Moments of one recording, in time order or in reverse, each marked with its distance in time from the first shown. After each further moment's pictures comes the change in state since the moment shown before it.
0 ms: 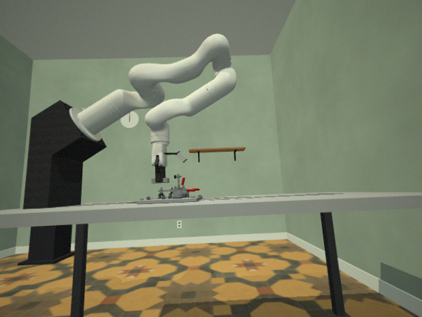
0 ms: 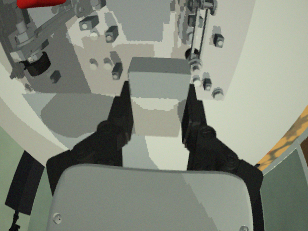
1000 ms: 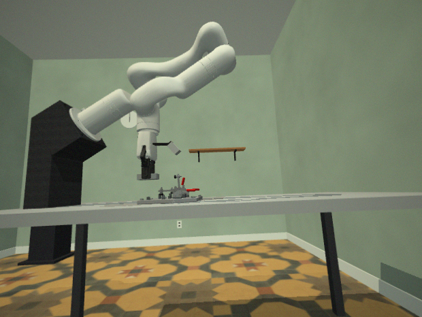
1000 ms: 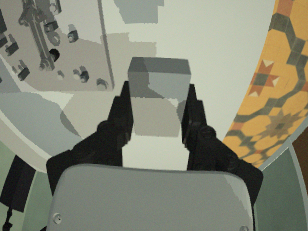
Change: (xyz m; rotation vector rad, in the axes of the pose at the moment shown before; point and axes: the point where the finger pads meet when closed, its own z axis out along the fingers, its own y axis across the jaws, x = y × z) arm -0.001 0.169 -0.007 -0.008 -0.001 0.000
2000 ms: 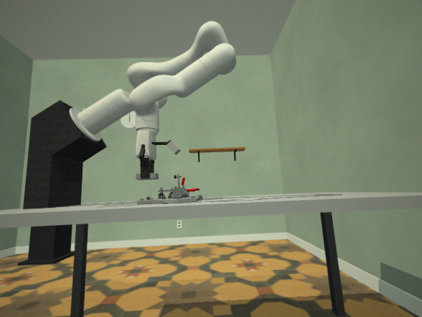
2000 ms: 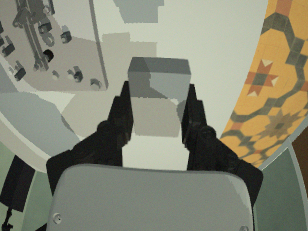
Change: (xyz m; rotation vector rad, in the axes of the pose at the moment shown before) arm 0.000 0.010 0.000 0.000 0.000 0.000
